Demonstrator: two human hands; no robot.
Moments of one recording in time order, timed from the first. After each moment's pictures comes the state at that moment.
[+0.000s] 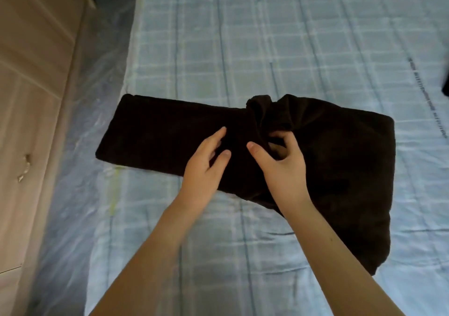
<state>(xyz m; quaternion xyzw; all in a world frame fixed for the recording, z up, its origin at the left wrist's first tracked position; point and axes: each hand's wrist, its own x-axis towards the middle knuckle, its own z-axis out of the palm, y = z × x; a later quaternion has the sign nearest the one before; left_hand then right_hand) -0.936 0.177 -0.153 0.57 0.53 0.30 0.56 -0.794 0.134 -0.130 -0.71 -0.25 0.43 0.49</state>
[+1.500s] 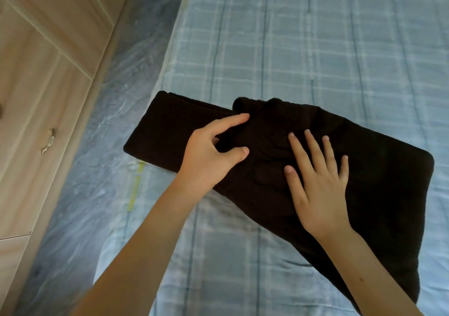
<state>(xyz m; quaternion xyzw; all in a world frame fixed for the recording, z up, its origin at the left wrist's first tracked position) -0.967 0.222 -0.105 0.57 0.55 0.32 0.51 -0.763 0.145 -0.155 -0.73 -0.66 0.13 0.12</state>
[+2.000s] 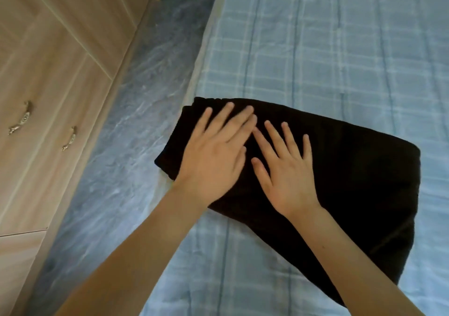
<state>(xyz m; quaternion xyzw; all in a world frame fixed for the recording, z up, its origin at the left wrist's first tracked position) -1.039 0.242 -0.127 0.86 0.49 0.14 0.03 -0.862 0.205 -0.162 -0.67 -0.74 0.07 0.05</state>
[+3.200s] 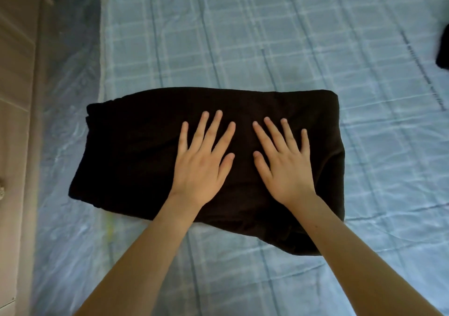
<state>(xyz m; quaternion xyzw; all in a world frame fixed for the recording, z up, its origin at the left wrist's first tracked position) -0.954 0.222 -0.204 0.92 0.40 0.01 0.03 -0.773 0.136 -0.206 -0.78 -0.62 0.09 0.02</state>
